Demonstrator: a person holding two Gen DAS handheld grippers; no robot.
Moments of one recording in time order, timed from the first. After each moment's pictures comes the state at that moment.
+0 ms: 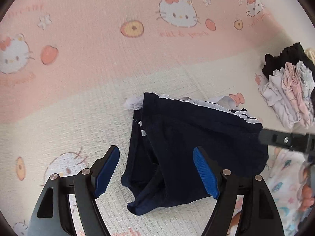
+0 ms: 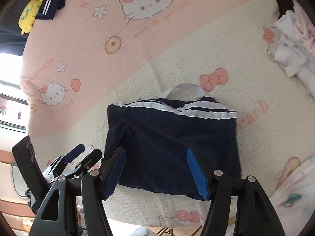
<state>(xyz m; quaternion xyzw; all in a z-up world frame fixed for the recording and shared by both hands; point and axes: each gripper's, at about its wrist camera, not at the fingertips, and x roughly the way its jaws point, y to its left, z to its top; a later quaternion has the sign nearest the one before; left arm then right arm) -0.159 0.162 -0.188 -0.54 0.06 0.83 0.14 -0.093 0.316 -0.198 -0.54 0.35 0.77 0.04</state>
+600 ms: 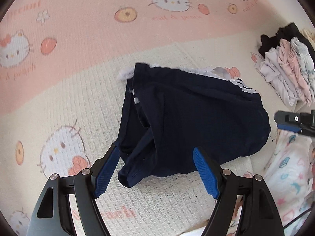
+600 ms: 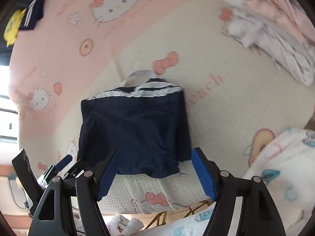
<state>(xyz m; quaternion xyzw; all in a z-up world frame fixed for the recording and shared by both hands) -0.136 0.146 -0.199 -0.58 0.06 0.80 0.14 -0.038 0.353 -0.220 -0.55 0.38 0.73 0.10</state>
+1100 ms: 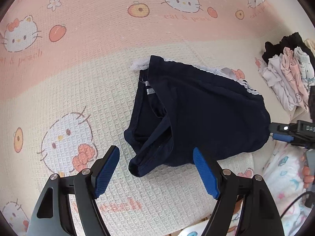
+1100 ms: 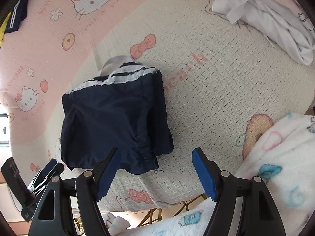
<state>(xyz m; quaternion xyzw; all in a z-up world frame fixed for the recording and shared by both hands) -0.121 0.120 -0.197 -0.58 0.04 0.80 0.14 -0.034 0.352 -0.252 -0.59 0.37 0.71 0.11</state>
